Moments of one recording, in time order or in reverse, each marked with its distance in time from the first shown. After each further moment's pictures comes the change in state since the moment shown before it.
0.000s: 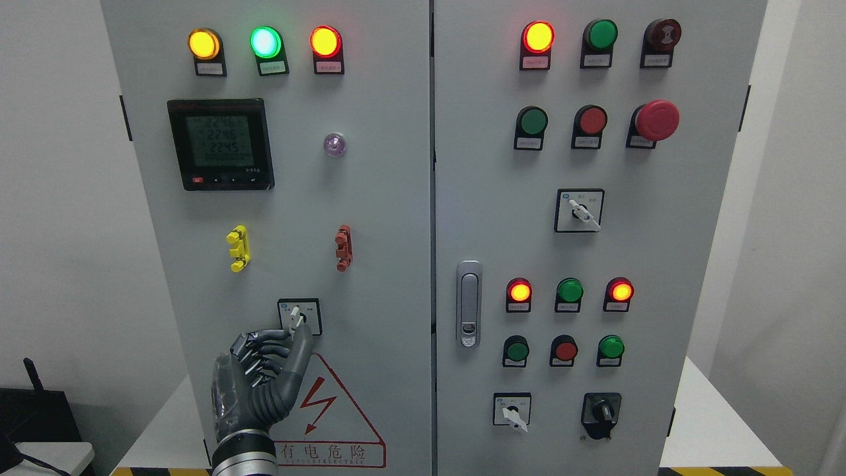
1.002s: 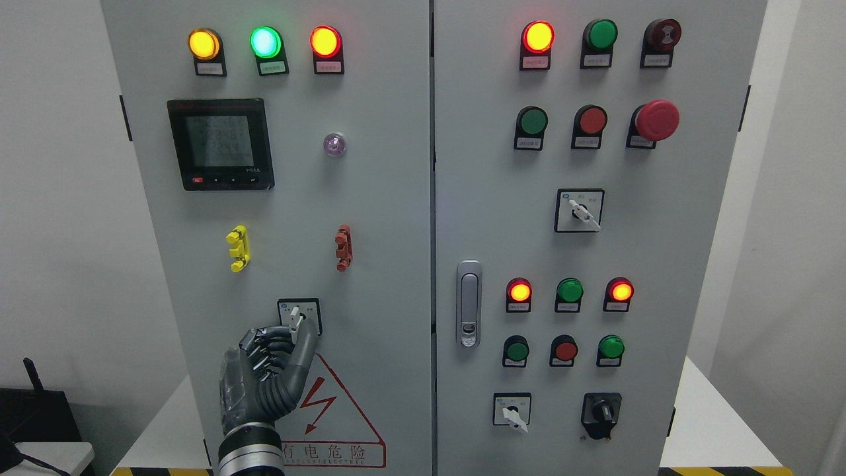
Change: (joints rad) left arm -0.023 0.000 -0.011 0.002 -0.001 0.046 -0.001; right arm 0.000 0.000 0.000 0.000 0.000 0.000 0.000
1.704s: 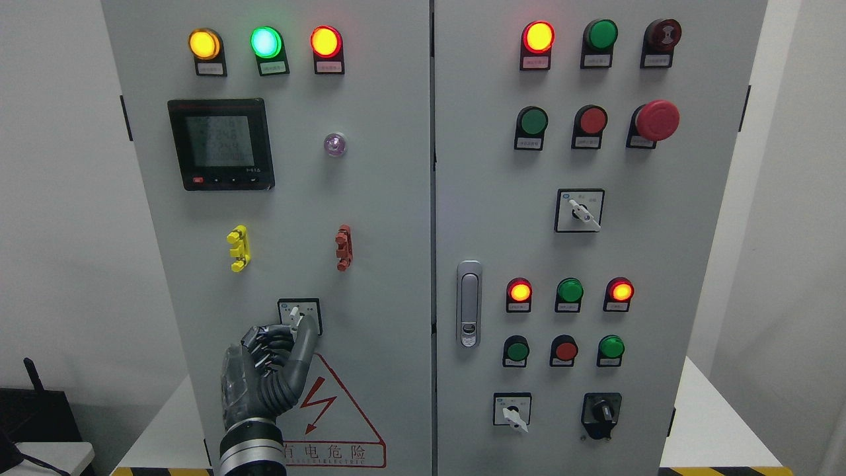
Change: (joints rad) left arm -0.017 0.000 -0.003 0.000 -0.005 0.038 0.000; right arm 0.000 0.000 0.000 0.000 0.000 0.000 0.000
